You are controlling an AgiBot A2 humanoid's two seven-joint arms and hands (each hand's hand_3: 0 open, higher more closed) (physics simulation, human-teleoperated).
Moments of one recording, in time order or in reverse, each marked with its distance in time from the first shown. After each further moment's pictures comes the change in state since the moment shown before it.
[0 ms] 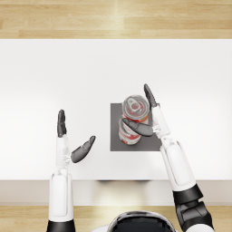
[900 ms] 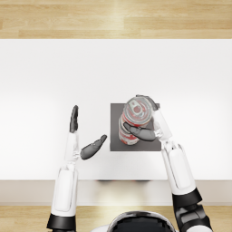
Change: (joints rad) left arm 0.069 -0.023 0.121 0.059 0.000 0.000 -0.007; right arm -0.040 -0.023 -0.050 0.101 0.000 0.069 0.000
